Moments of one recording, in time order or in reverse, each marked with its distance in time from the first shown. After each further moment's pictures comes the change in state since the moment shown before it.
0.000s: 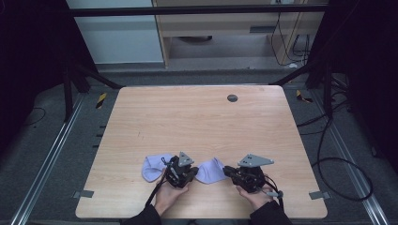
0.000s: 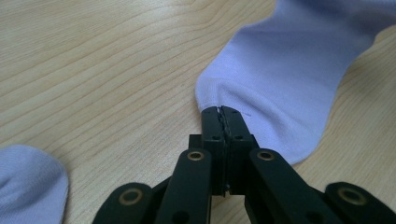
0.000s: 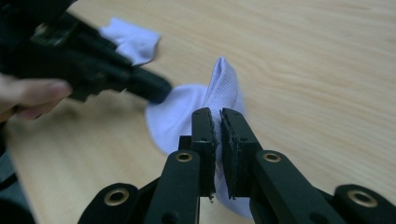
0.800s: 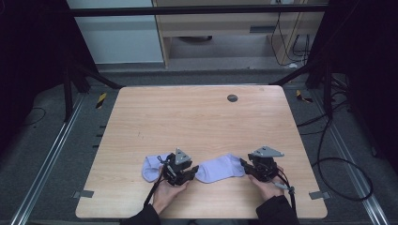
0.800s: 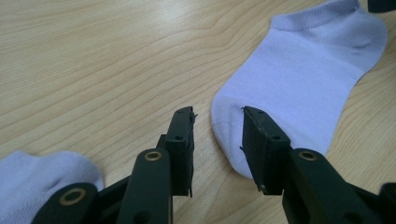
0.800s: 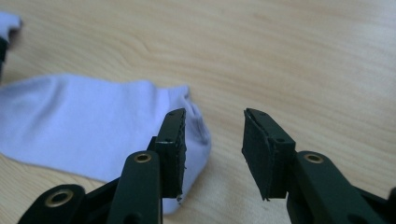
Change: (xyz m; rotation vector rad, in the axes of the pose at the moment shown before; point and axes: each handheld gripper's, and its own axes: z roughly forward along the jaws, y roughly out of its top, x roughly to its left) left arm 0.004 0.006 -0.010 -0.044 0.052 -0.027; right arm -0.054 -0.012 0.003 0.060 -0.276 0.036
